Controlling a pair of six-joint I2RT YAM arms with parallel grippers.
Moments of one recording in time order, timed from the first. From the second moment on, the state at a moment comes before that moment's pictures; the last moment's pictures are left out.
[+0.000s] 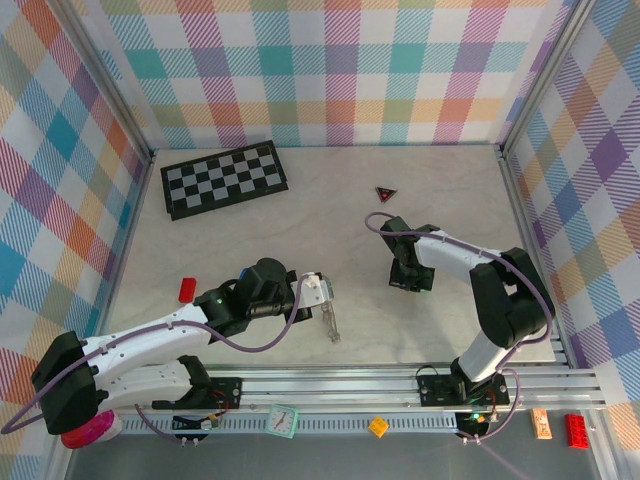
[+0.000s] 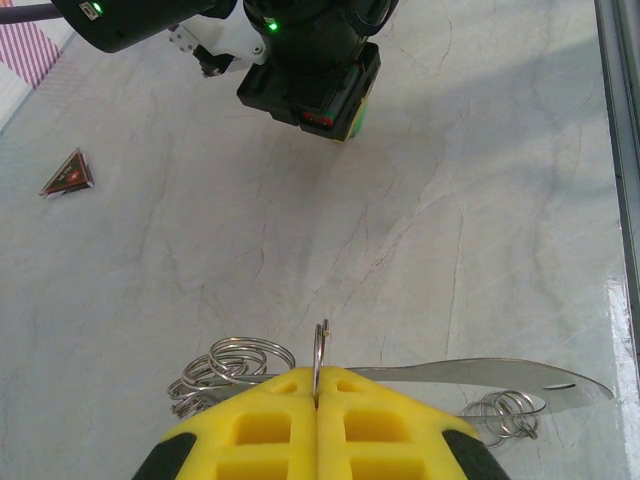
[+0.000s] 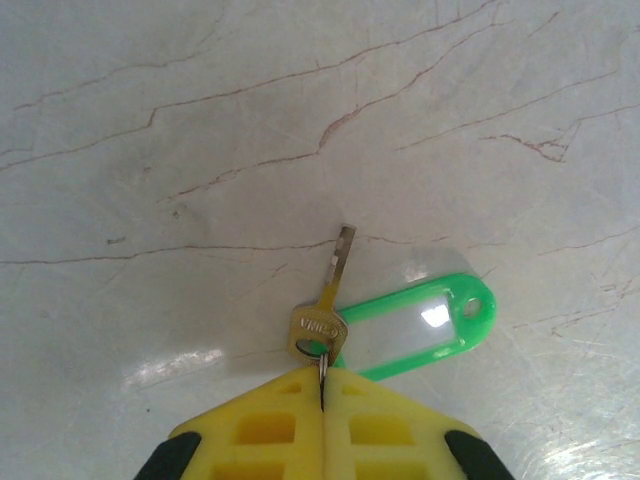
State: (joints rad) left arm -0.93 1.05 0.63 -0.11 0.14 0.47; right arm 0.48 1.65 0.96 -0.85 0.20 0.75
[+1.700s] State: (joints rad) left arm -0.93 0.99 0.64 -0.13 0.07 0.11; right arm 0.77 1.12 0.90 -0.49 -0.57 -0.07
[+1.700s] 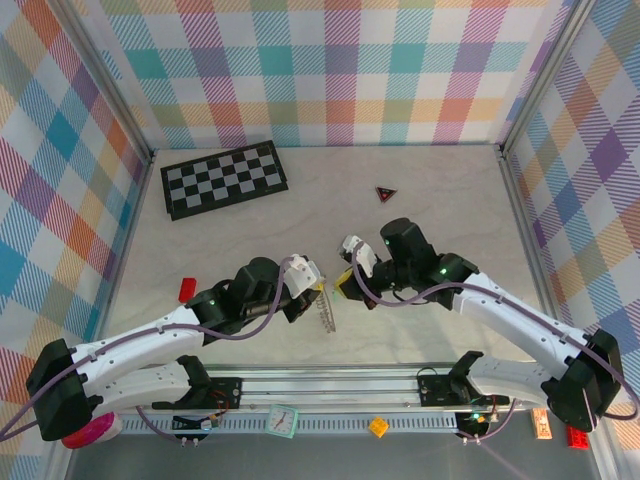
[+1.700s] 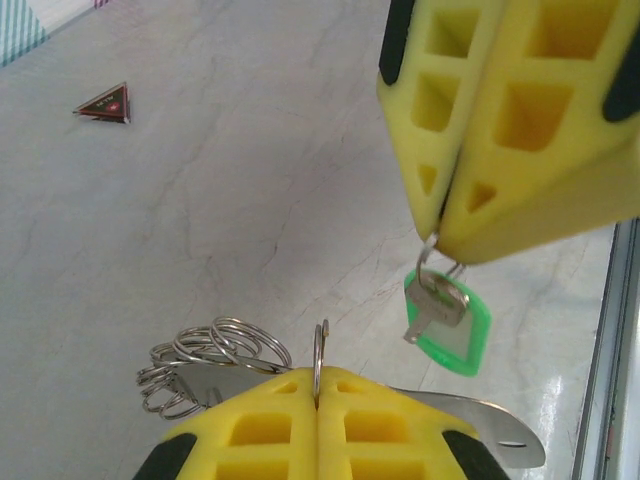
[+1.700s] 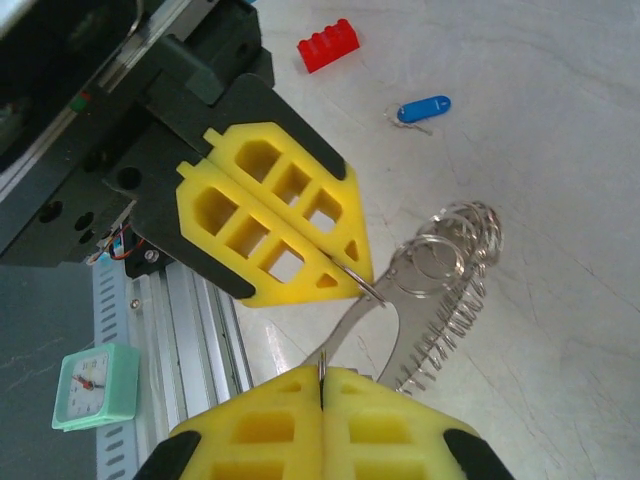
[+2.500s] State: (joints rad) left arm -0.93 0.99 0.64 -0.13 0.08 0.12; right arm 0.79 1.17 0.90 -0.38 -0.54 -0.03
